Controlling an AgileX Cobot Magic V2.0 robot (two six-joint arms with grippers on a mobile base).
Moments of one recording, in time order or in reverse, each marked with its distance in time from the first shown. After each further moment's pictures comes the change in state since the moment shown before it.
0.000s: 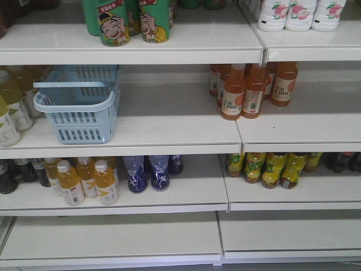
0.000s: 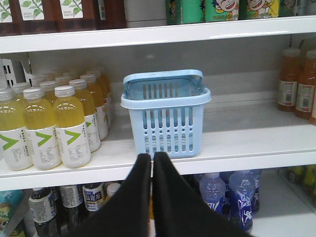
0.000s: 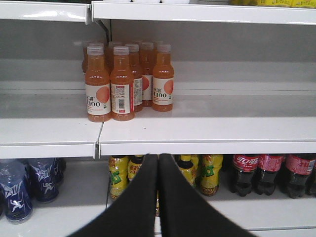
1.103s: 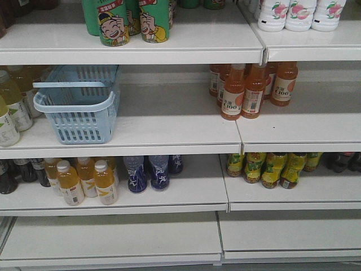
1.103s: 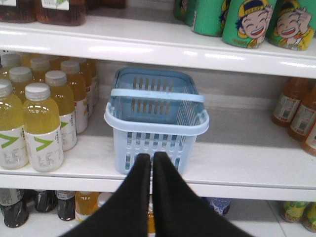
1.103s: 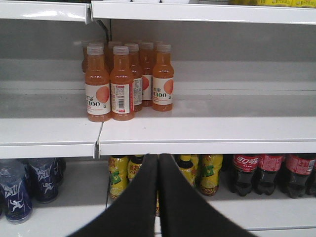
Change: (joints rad) left arm 0.000 0.822 -0.532 -0.028 -0.079 -0.145; right arm 0.000 0.000 0.000 0.000 0.000 0.000
